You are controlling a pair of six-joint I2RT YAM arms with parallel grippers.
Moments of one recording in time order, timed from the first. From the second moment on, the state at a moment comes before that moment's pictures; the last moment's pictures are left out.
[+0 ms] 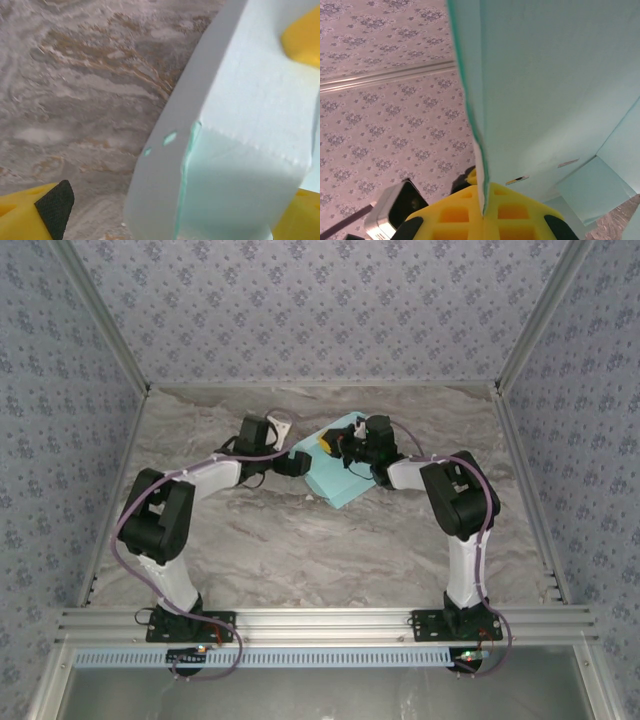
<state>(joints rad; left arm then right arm) -0.42 1.79 1.08 -0.05 0.29 -0.14 0.43 2.03 1.10 0.67 -0.57 1.51</state>
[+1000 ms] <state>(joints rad) -0.40 1.54 0.53 0.52 -0.11 -0.26 0.43 2.07 1.07 0.77 -0.59 1.50</state>
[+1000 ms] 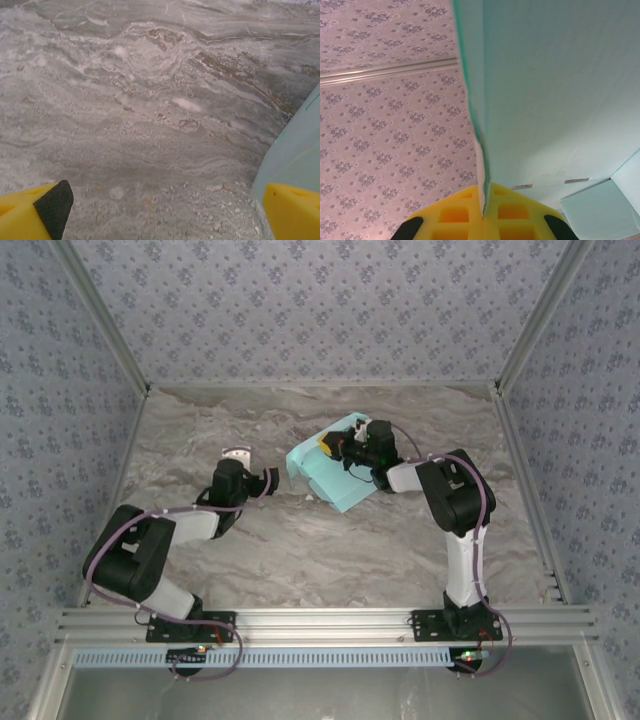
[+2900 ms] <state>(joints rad) -0.43 1.81 0.59 0.91 0.38 -0.07 0.41 2.07 1.02 0.87 -0.63 1.50</state>
